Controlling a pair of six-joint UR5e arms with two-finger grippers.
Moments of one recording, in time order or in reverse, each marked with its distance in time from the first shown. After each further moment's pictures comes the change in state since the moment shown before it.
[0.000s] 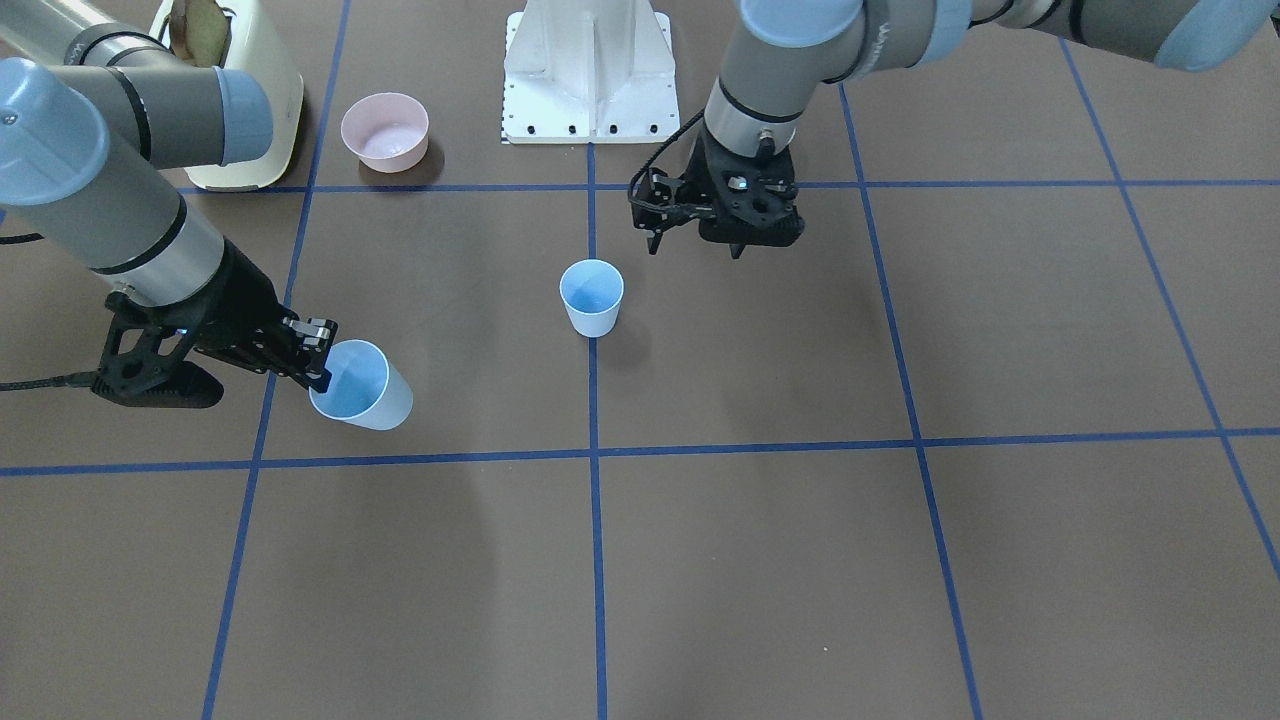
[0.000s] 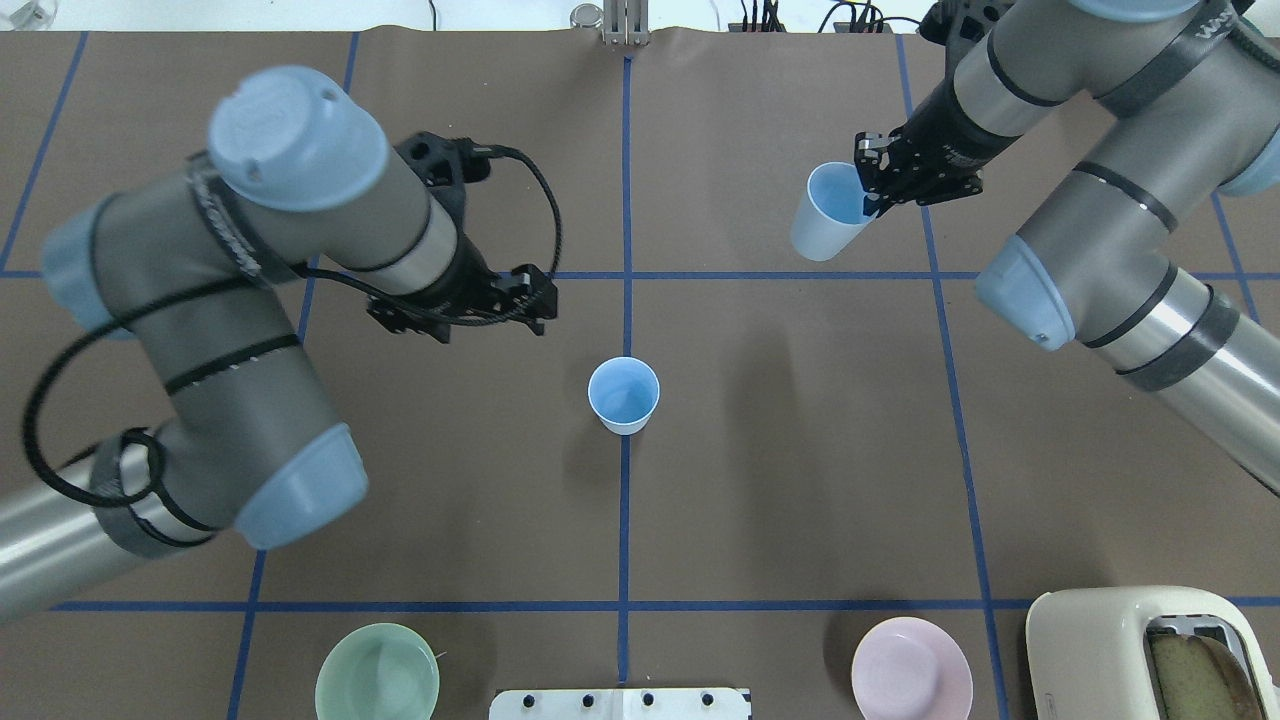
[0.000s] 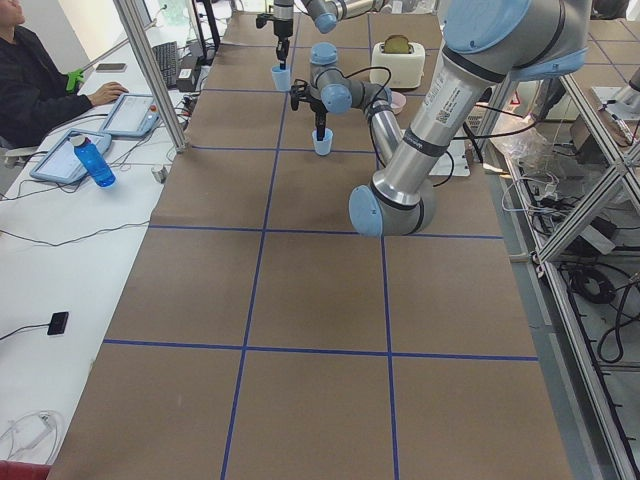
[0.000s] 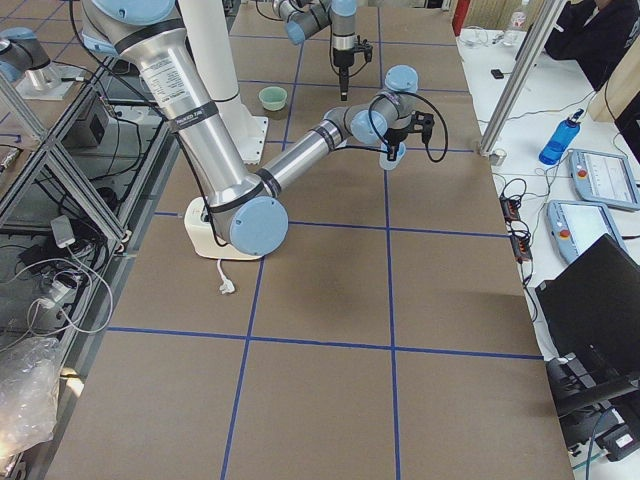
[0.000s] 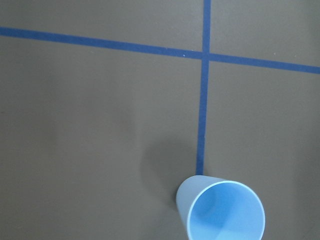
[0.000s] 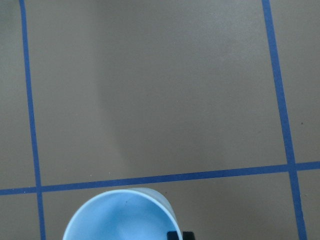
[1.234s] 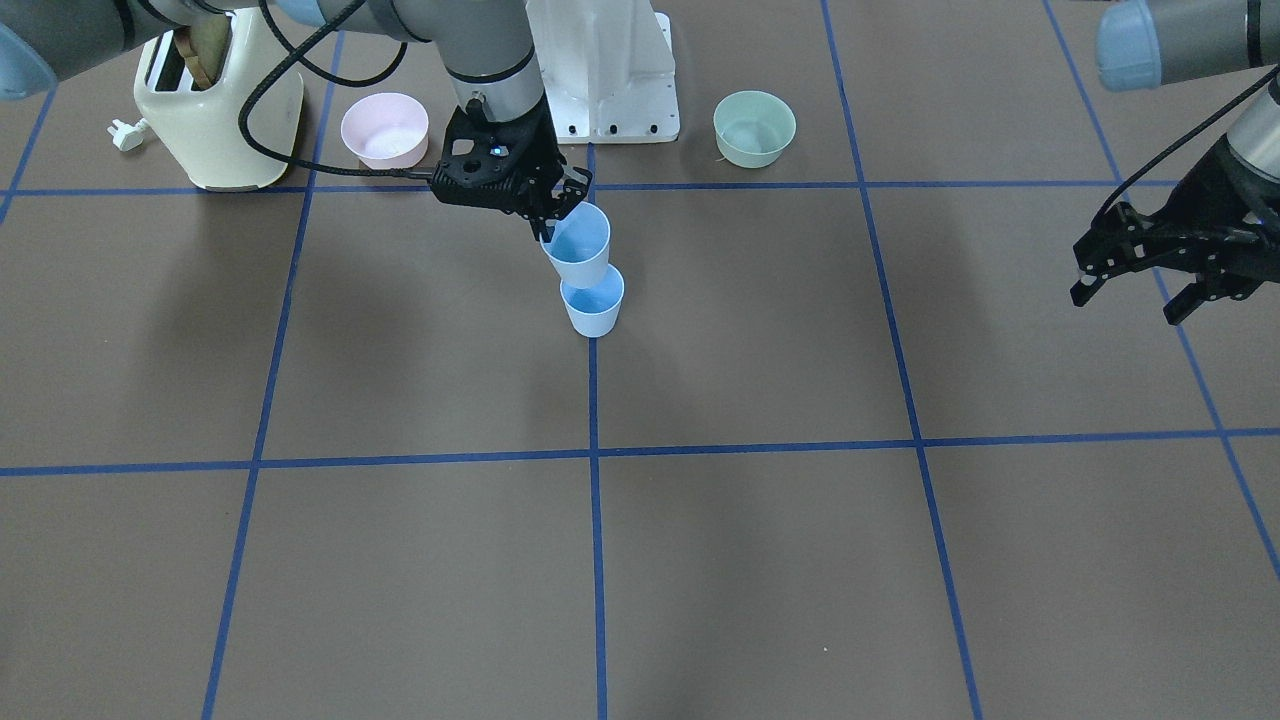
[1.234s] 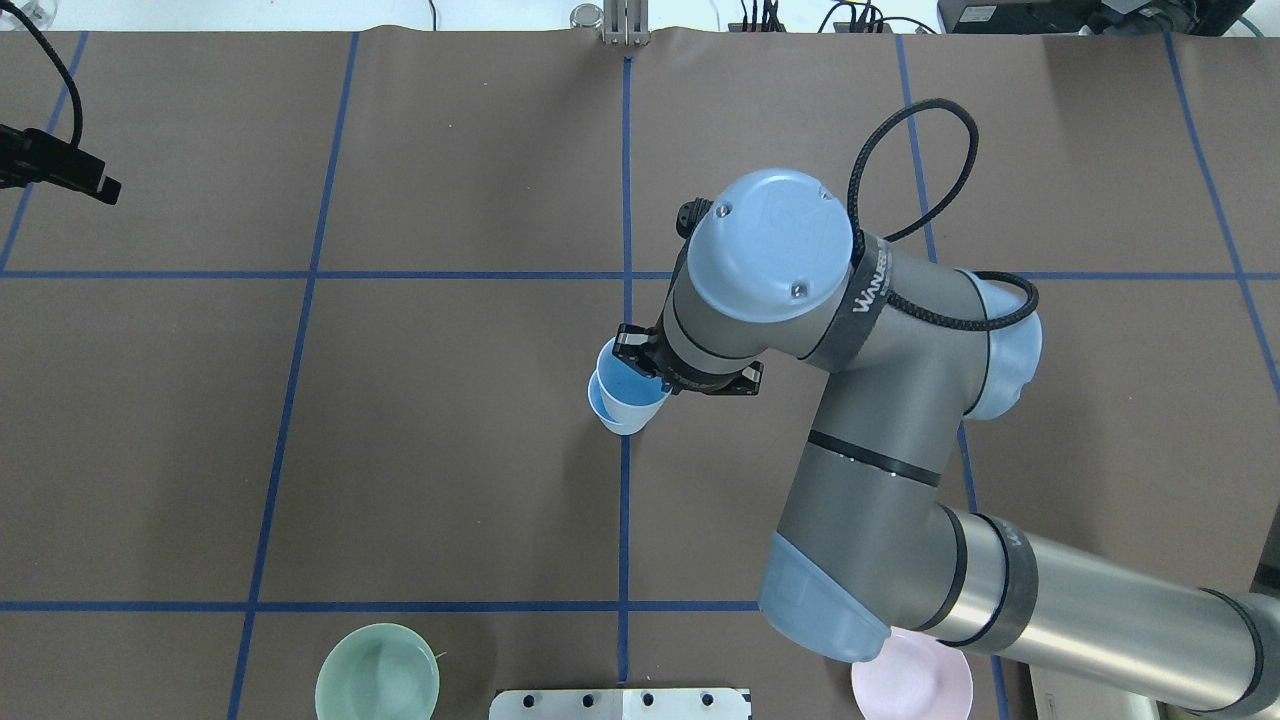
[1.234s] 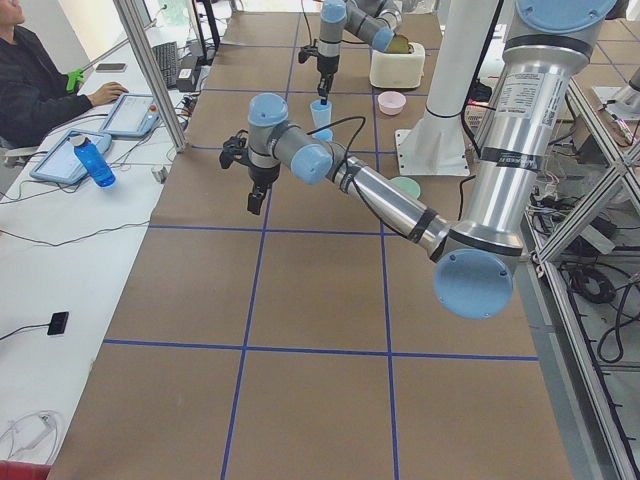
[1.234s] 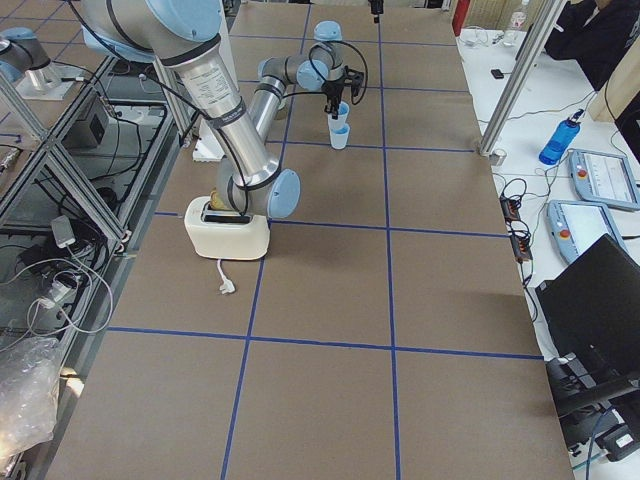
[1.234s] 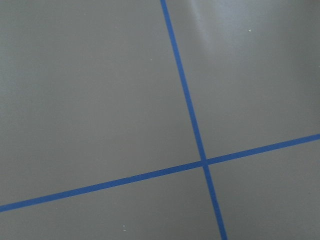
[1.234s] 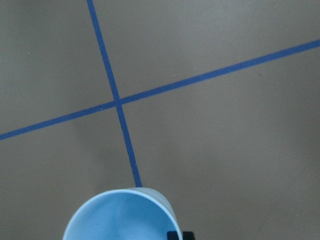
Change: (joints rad) left arm -0.507 0.437 -0.022 -0.191 -0.187 0.667; right arm -0.437 0.187 0.161 -0.286 -0.359 0.383
